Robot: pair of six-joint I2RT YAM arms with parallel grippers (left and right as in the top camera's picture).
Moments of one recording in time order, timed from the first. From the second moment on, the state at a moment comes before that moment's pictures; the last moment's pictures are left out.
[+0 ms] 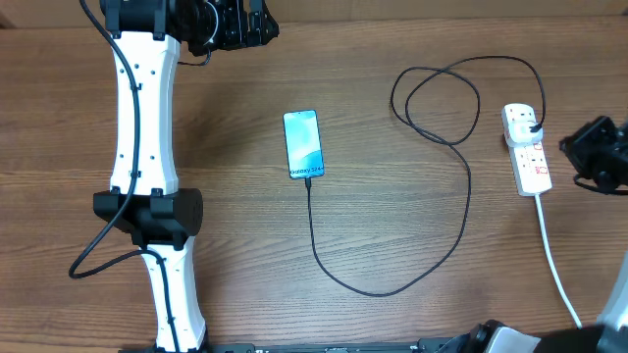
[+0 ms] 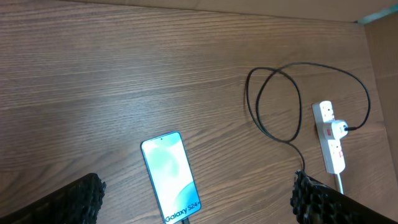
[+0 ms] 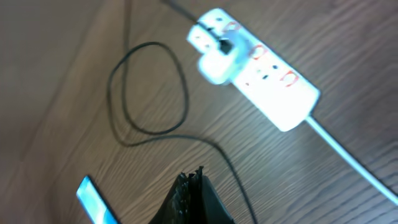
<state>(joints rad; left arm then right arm) -0.08 2.31 2.77 -1.44 0.47 -0.18 -0.55 1.43 1.39 -1.03 -0.36 0.39</state>
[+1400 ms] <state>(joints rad) -0.08 2.31 2.77 -1.45 0.47 -0.18 -0.60 1.87 1.39 -0.75 -0.29 0.42</state>
